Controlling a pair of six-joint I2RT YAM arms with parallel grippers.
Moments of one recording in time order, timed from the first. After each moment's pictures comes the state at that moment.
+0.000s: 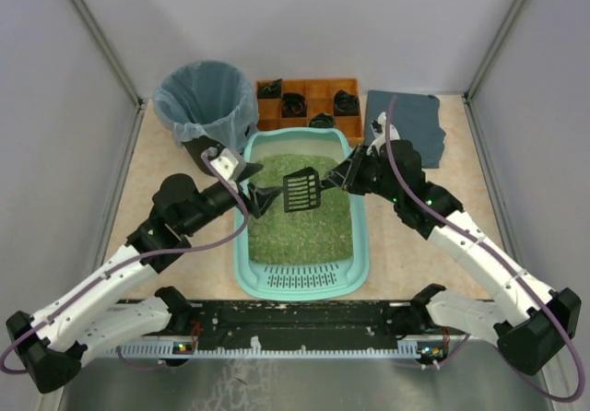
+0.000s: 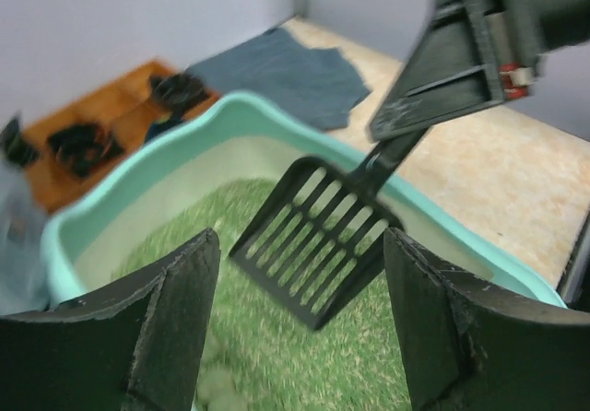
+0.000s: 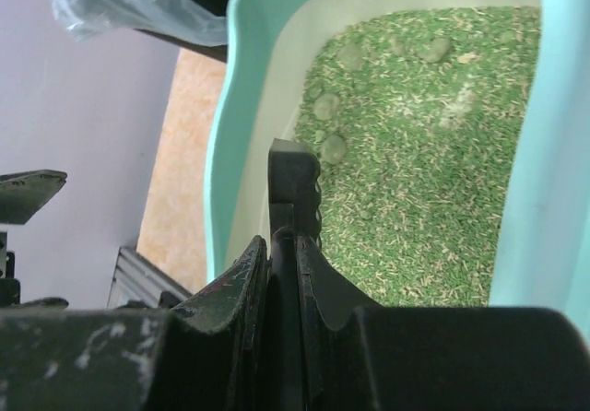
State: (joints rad) left arm -0.77 0.87 0.79 0.12 0.18 0.04; right arm 0.59 1.03 0.99 -0.33 -0.13 0.73
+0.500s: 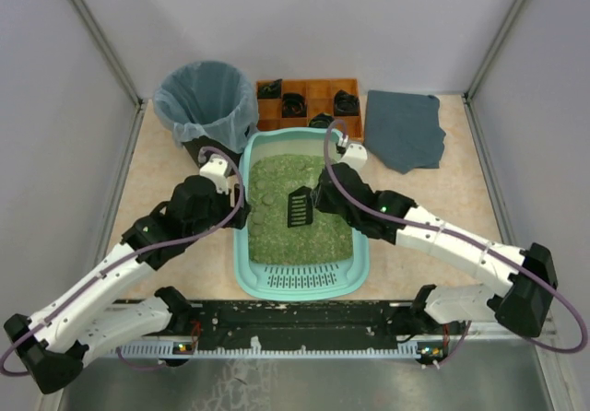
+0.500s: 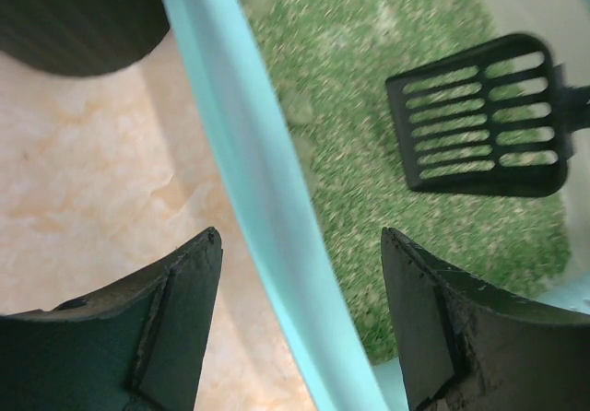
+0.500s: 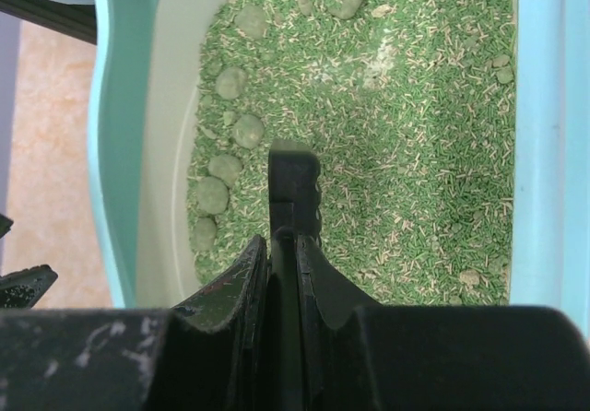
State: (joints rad) left arm -0.75 0.84 0.86 -0.53 -0.28 -0.31; right arm 0.93 1.18 1.04 -0.46 0.42 0.82
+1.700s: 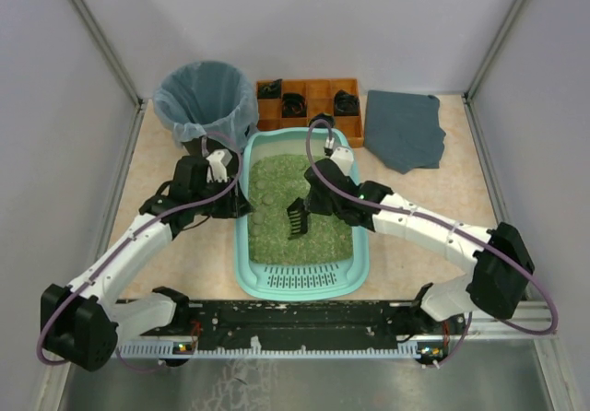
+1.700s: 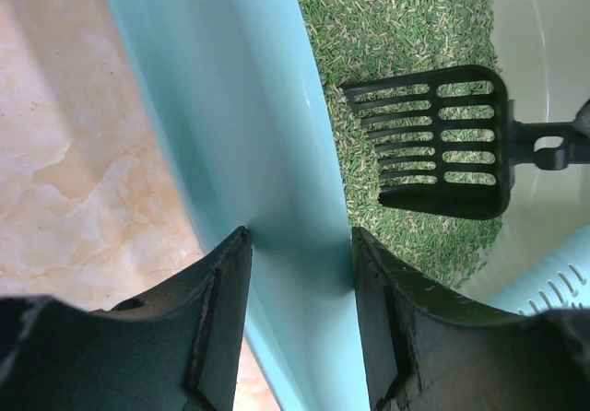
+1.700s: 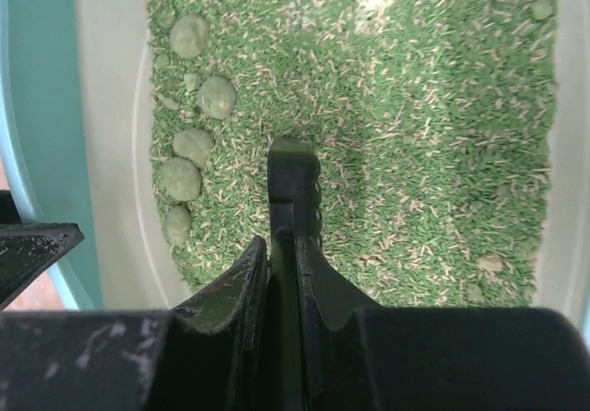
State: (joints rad) left arm -0.39 1.09 0.79 -0.43 0.24 -0.36; right arm 0.91 1.37 1.09 -0.51 0.36 0.90
